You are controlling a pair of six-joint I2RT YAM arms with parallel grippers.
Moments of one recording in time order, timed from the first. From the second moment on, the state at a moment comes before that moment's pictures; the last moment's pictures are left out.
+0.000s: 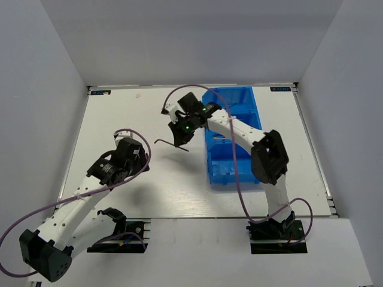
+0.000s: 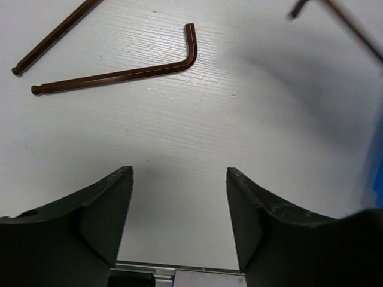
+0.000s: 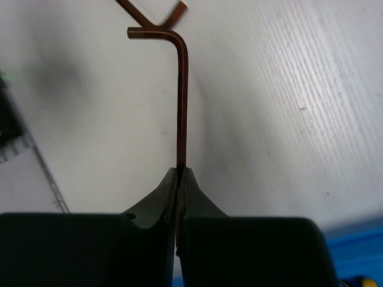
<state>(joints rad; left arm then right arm) -0.51 0.87 0.81 -0.83 -0.35 -0.64 0.79 2.10 1.84 -0.74 -0.45 -0.14</state>
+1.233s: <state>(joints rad) -0.42 1.57 0.87 -0.49 -0.27 -0.03 0.38 1.25 1.12 -1.01 -0.45 -0.87</state>
